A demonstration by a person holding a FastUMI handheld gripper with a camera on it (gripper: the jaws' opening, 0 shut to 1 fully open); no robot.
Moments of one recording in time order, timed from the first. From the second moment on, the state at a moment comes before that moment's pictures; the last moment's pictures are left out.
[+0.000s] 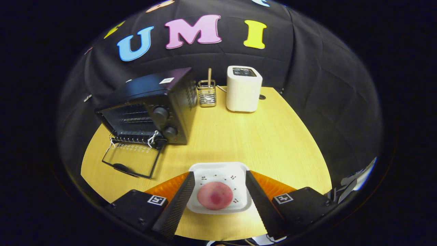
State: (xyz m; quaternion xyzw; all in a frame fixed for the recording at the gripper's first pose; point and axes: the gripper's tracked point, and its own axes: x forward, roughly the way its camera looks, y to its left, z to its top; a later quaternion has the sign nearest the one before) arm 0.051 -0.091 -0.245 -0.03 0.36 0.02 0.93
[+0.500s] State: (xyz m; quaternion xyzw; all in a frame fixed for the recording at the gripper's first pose) arm 0.058 -0.151 -0.303 -0.02 0.43 0.01 0.90
